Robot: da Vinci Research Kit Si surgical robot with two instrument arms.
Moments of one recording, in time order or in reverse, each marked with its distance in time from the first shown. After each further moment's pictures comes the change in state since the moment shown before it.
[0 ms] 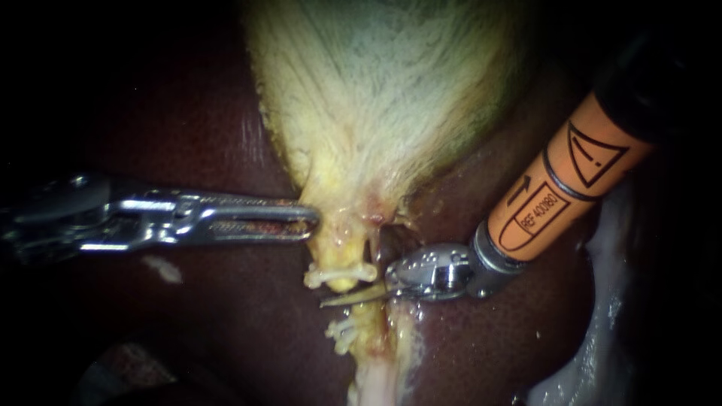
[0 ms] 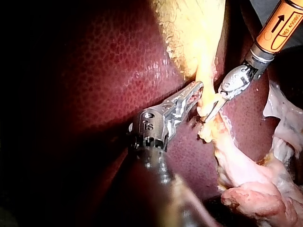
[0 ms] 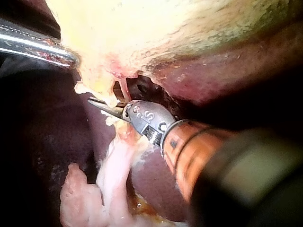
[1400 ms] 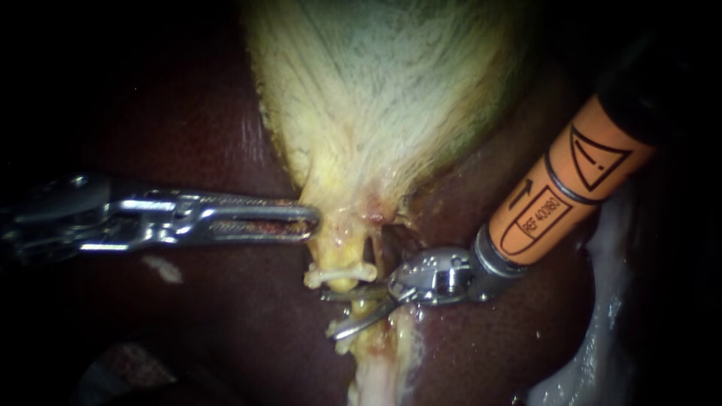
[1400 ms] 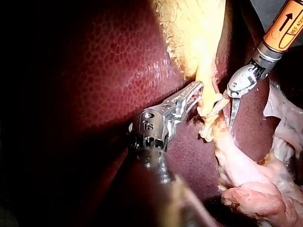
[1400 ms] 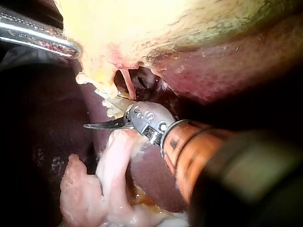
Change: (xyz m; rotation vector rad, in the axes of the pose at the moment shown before) right arm 0.000 -0.002 -0.001 0.021 -0.005 -0.007; left arm 0.000 0.000 0.000 0.000 0.000 0.001
